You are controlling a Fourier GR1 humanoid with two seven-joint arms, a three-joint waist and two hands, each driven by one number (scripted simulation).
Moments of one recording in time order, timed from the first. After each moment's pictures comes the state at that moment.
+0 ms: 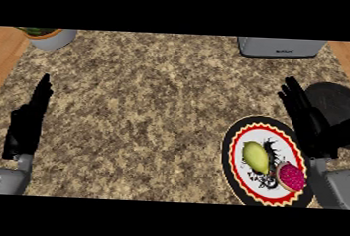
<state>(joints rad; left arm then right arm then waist) -0.12 0.45 -0.11 -1.42 0.05 0.32 0.07 -0.22 -0.43 0.19 -1.37 -0.43 -0.11 -0.06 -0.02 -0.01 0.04</state>
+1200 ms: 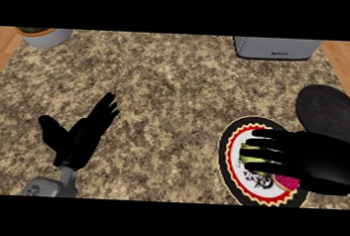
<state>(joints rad) -0.09 0.23 -0.22 -1.50 0.35 0.07 0.16 -0.33 -0.96 0.58 -1.73 0.59 0.09 -0.69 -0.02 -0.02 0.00</state>
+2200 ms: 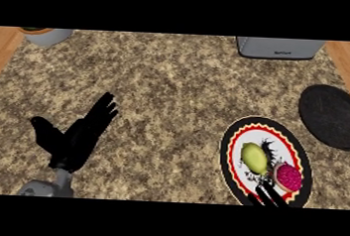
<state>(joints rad) -0.07 0.23 -0.20 -1.55 0.35 0.05 0.19 0.01 -0.98 0.97 -2.00 1.54 0.32 0.09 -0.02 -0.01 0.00</state>
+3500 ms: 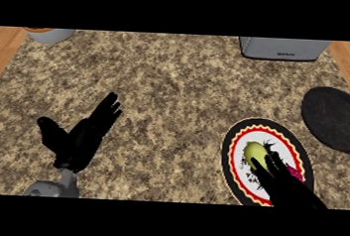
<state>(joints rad) -0.06 0.16 -0.16 -1.56 0.28 0.00 0.22 0.00 -0.80 0.75 -1.69 1.76 0.08 -0.01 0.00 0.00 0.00</state>
